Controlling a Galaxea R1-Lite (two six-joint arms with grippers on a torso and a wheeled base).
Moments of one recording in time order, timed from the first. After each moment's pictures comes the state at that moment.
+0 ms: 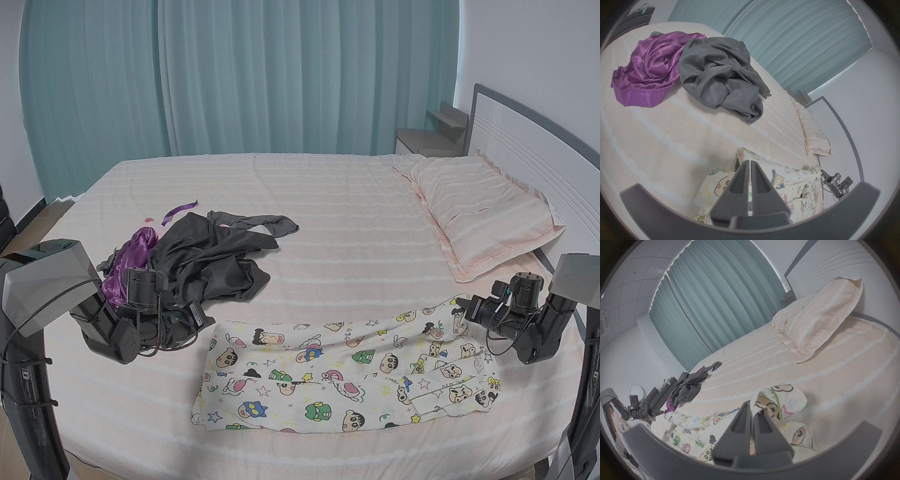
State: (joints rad) left arm -0.14 2.24 -0.84 -0.79 -0.32 -0.68; right arm -0.08 2.36 -0.72 -1.27 0.37 0.36
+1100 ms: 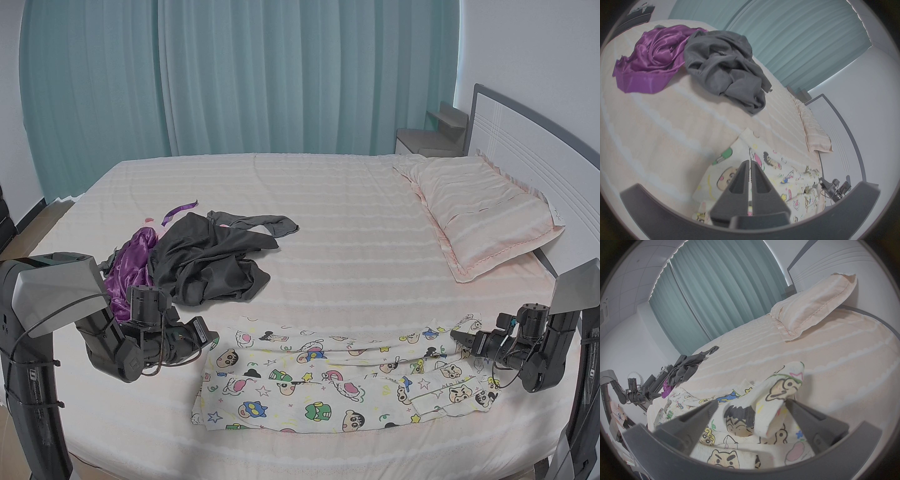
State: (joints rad) left arm -0.16 2.28 -0.73 -0.93 -0.31 -0.69; right arm -0.13 2.43 -0.48 -1.48 0.42 0.23
